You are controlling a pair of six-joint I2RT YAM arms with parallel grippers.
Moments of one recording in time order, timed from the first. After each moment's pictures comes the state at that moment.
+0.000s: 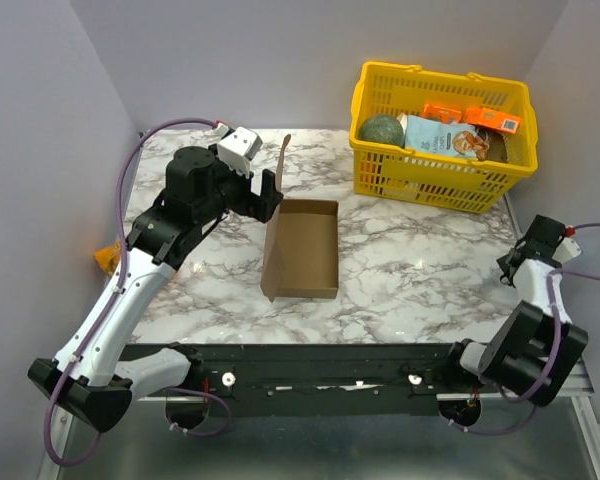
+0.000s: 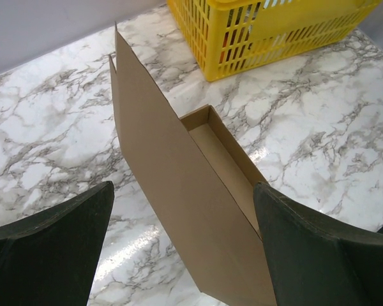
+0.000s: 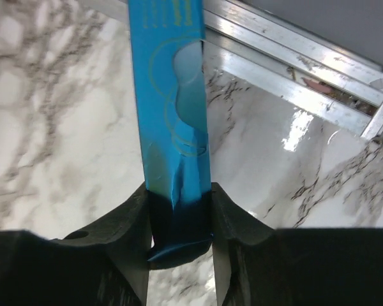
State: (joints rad) left arm -0.47 1.11 1.32 -0.54 0.18 -0.03; right arm -0.57 1.26 0.69 -0.36 0.24 0.53
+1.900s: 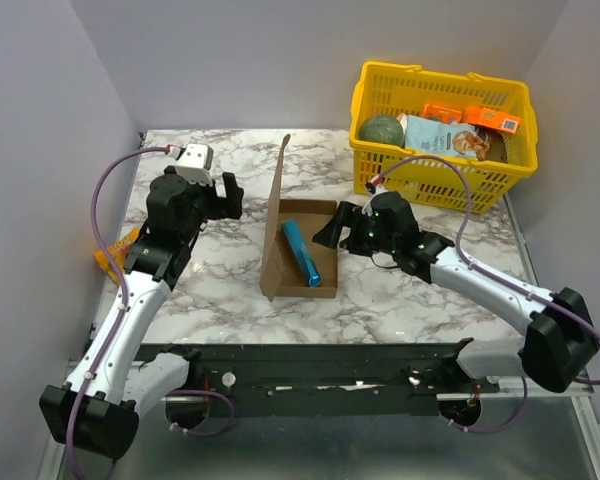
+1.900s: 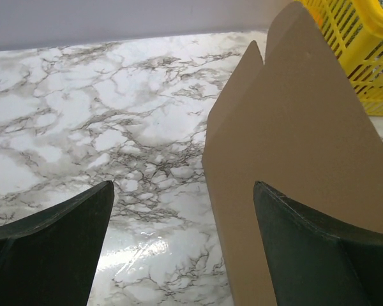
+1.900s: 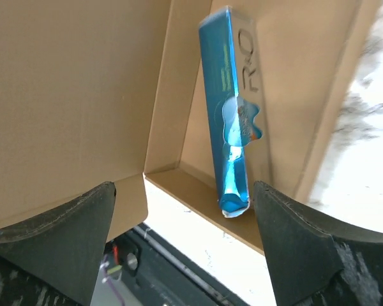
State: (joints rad) left arm -0.28 0.96 0.96 -0.22 0.00 -0.12; right arm 0.68 1.32 0.89 -0.11 -0.13 0.79
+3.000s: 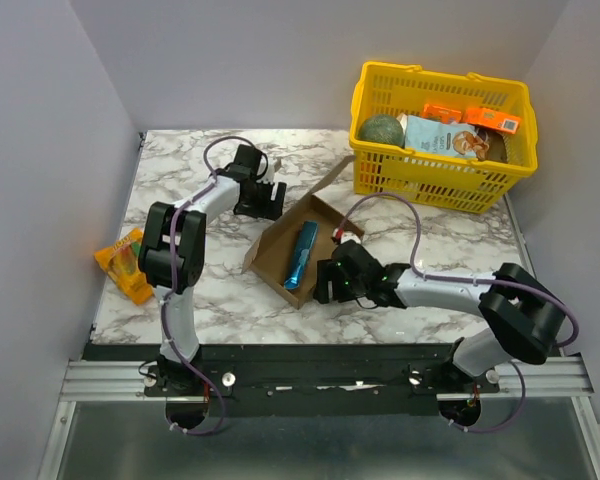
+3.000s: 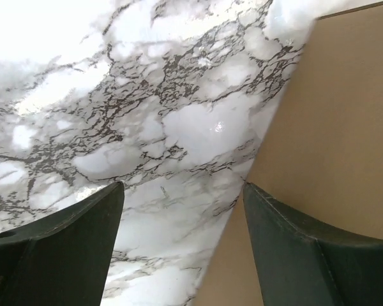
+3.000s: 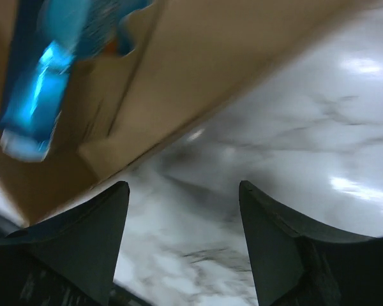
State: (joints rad) left arm -0.28 2.01 1.47 -0.50 0.24 -0.06; right arm 0.88 1.49 0.70 -0.07 0.09 0.66
